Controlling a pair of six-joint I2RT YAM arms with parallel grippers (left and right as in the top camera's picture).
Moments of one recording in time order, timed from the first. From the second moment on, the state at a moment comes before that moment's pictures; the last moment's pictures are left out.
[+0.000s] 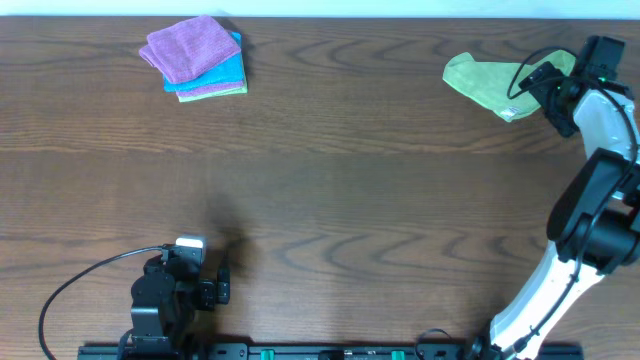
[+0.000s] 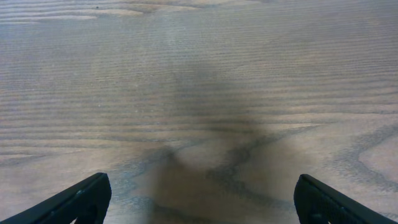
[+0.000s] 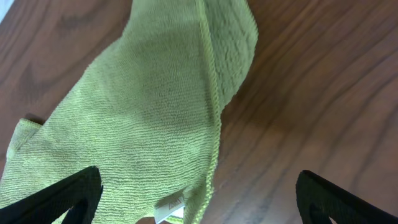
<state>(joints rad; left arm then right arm) -0.05 0.01 0.19 -0.83 0.07 0.06 -0.36 2.20 1.70 -0.53 -0.04 0.56</state>
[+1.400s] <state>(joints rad) -0.05 0.01 0.19 -0.83 0.07 0.06 -0.18 1.81 1.70 -0.99 -0.26 0.19</state>
